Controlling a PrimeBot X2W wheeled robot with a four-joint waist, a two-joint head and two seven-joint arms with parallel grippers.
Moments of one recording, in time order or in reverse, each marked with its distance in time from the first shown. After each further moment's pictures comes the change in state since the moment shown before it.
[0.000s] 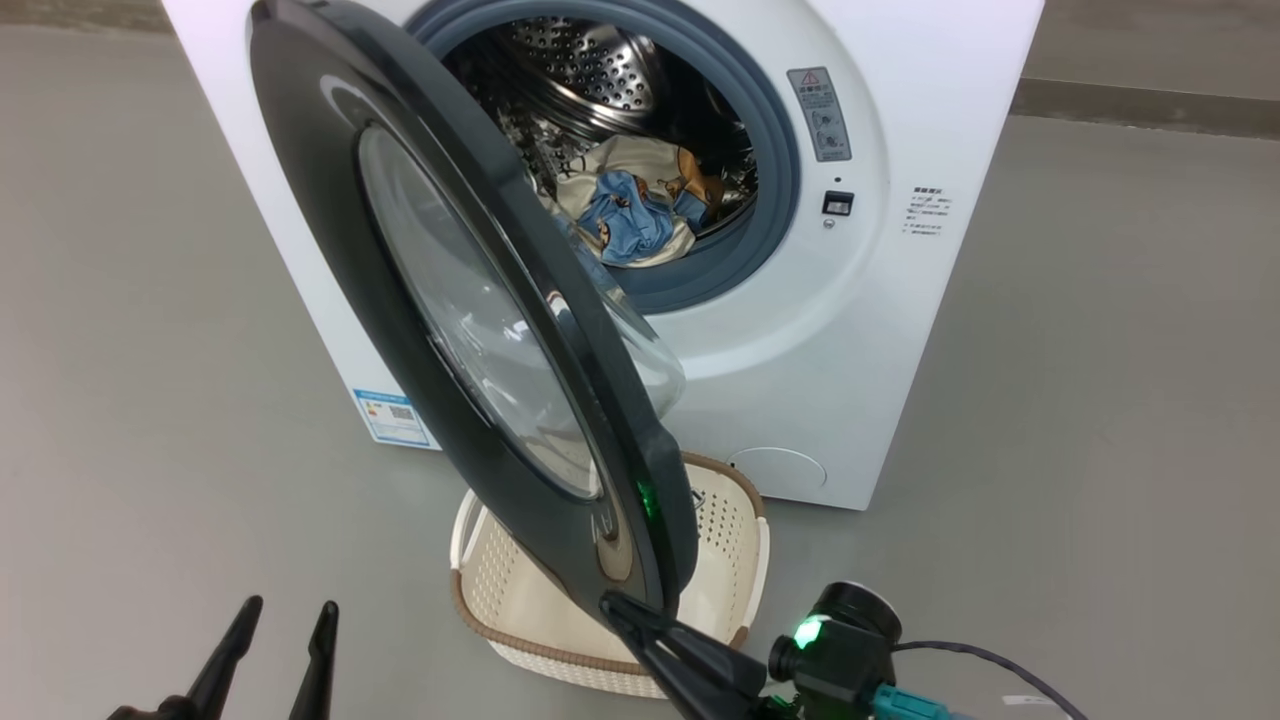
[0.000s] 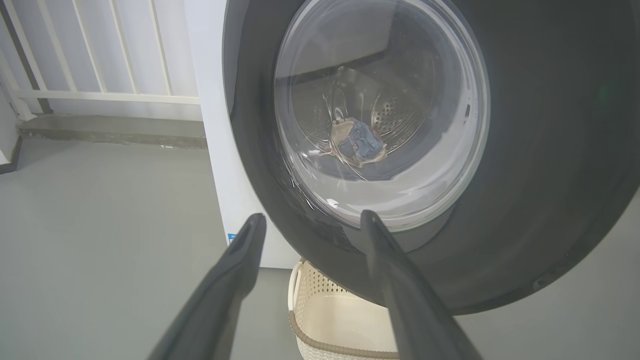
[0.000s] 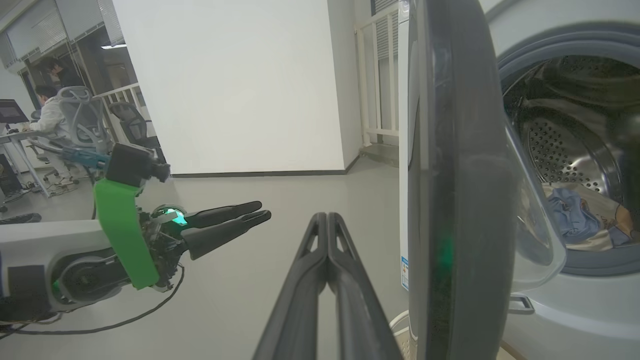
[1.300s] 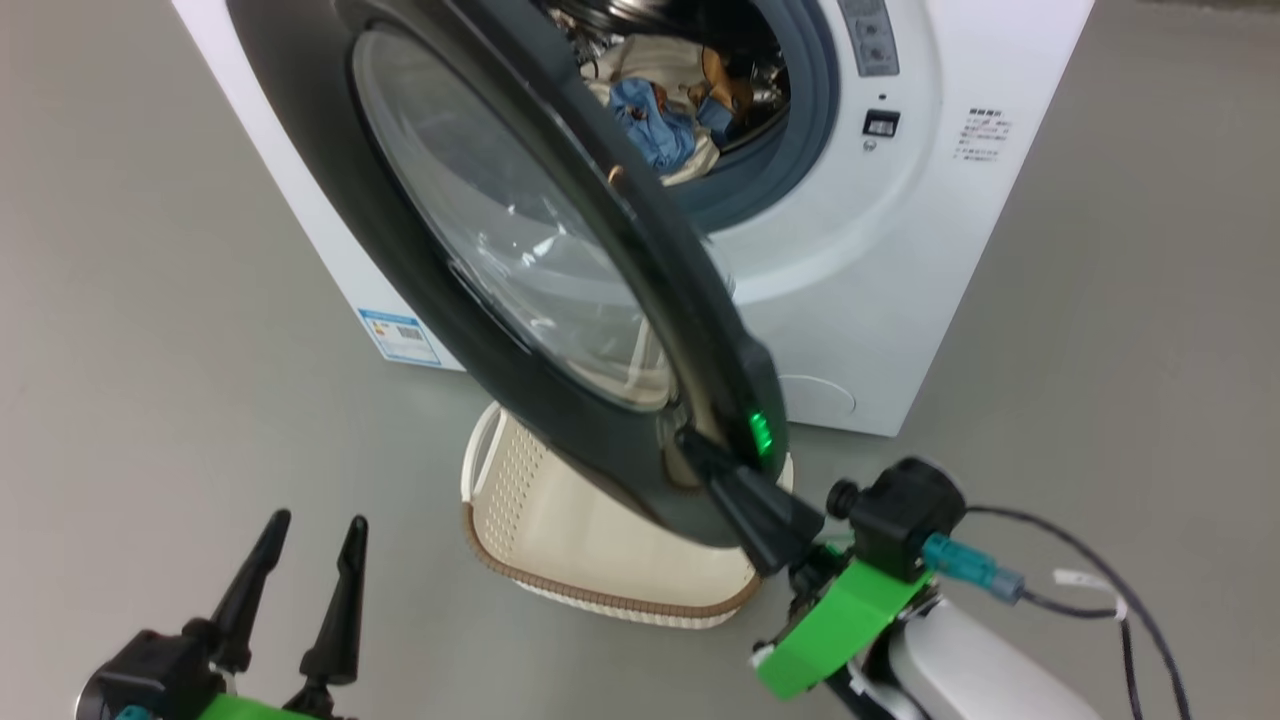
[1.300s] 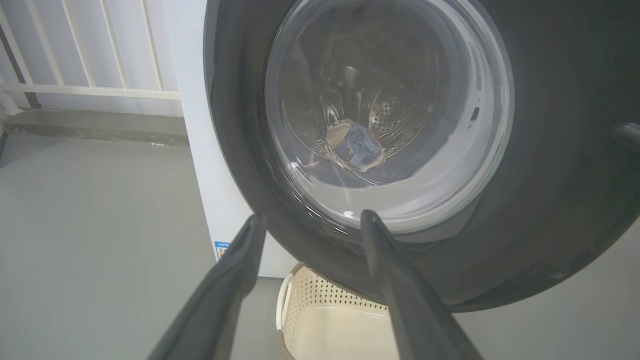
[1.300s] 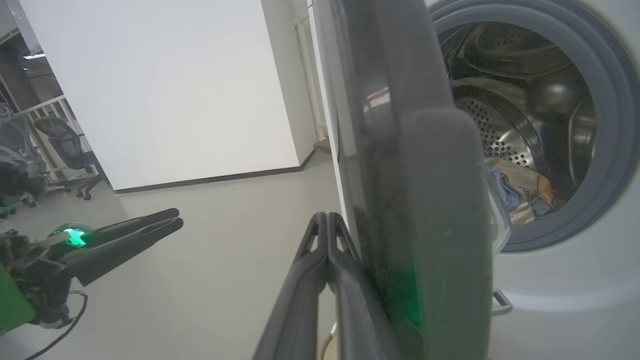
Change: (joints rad) left arm -0.111 -0.040 -0.027 -0.012 0.000 0.000 0.000; right arm -0.126 0.037 -0.172 0.153 -0.005 0.000 0.000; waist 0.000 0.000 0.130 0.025
